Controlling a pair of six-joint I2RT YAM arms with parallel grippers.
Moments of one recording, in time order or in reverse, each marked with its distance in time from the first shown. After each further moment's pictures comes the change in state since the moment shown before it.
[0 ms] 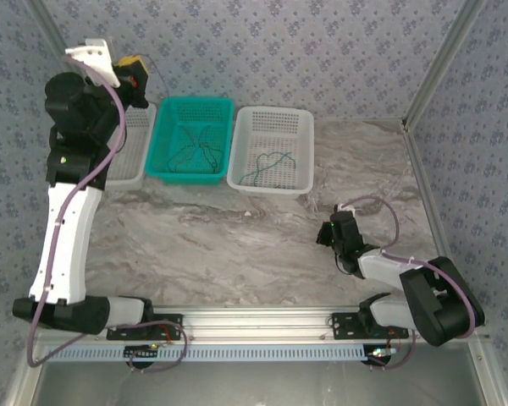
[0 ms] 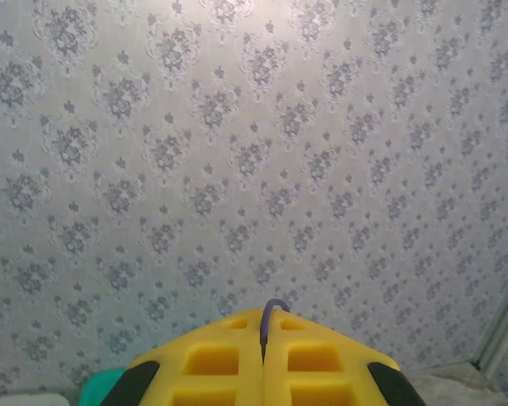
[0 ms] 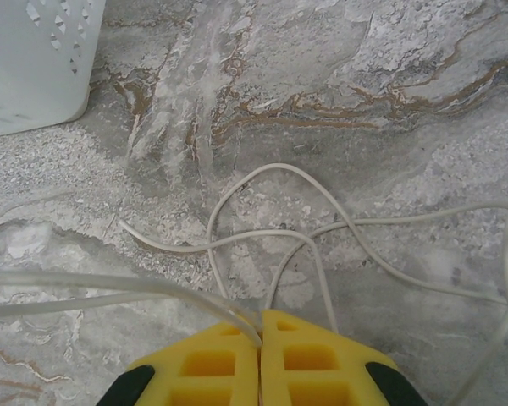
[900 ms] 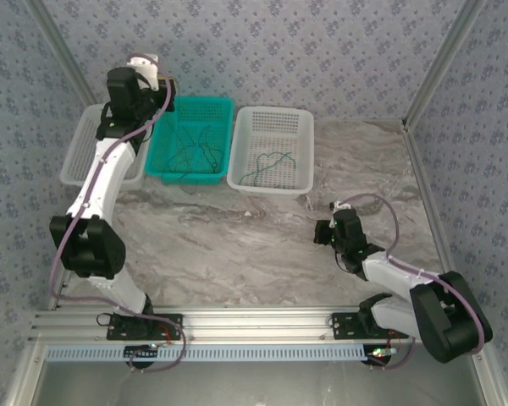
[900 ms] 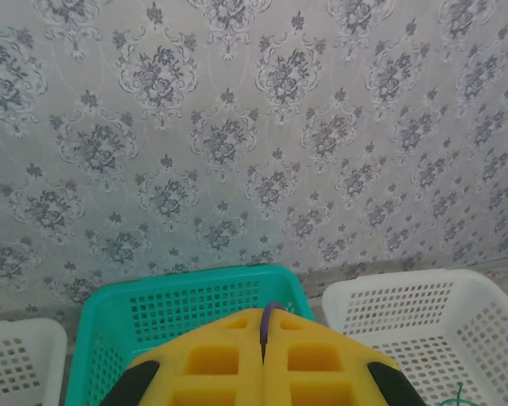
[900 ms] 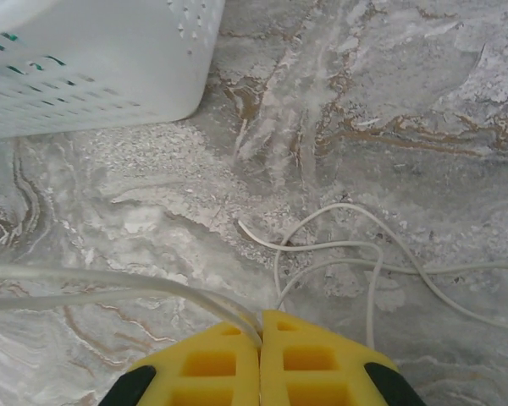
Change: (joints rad) left arm 0.032 0.380 -0.024 0.098 0.061 0.114; right arm 0.000 -0.115 0.015 -0.050 -0.146 -0.065
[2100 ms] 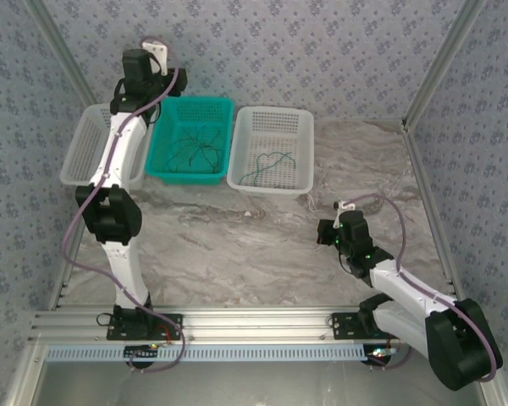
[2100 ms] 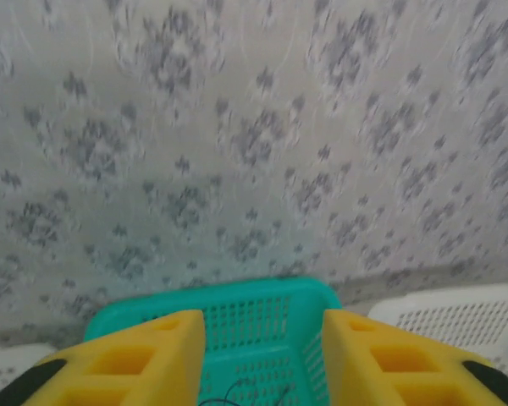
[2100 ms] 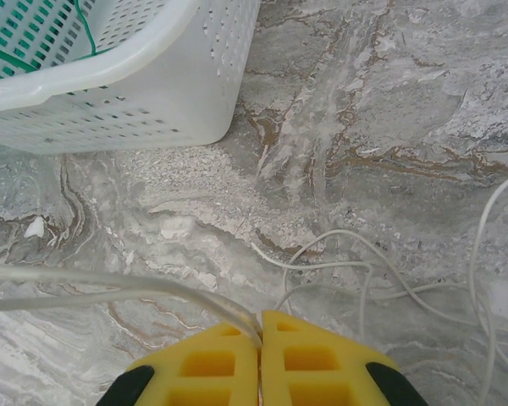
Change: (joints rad) left arm 0.000 0.337 0.429 -0.237 -0.071 -0.015; right arm 0.000 -0.184 0.001 -0.127 -0.003 -0.013
